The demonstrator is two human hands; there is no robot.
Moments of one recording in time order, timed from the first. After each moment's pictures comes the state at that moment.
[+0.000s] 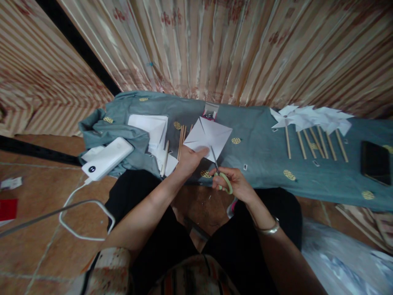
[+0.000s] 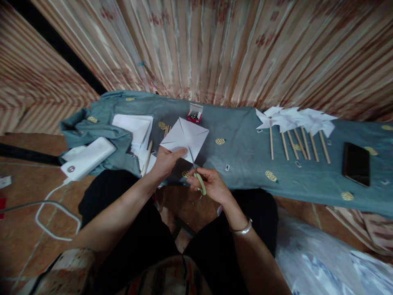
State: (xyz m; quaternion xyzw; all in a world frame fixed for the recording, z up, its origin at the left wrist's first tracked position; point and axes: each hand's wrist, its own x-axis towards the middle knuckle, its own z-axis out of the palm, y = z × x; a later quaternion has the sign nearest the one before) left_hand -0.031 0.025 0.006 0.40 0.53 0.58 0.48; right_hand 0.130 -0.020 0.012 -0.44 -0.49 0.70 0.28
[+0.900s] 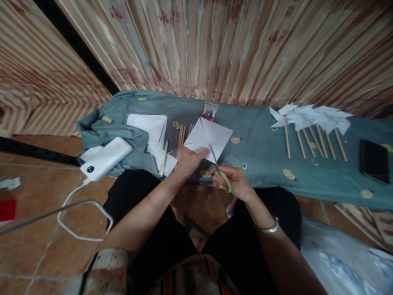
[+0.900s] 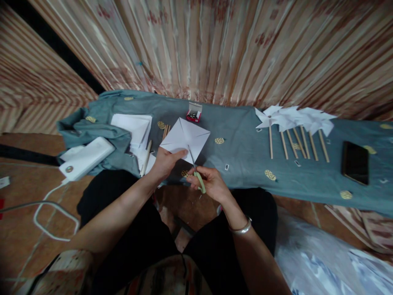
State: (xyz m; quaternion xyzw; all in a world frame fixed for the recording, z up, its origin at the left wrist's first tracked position) left_hand -0.030 0.021 0.007 0.40 0.53 0.56 0.49; right_hand 0.131 -0.018 0.009 -0.46 -0.49 0.69 0.29
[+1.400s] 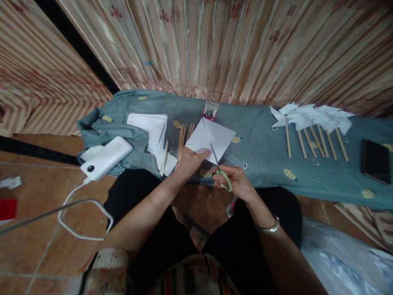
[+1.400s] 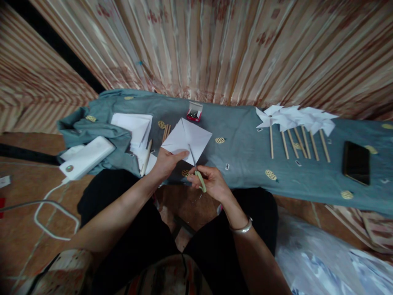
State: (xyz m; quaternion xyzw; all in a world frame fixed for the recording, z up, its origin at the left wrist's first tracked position) left_hand -0.030 0.018 0.005 0.40 0.53 0.55 0.51; right_hand 0.130 -0.017 0.013 -0.47 -0.49 0.68 0.29
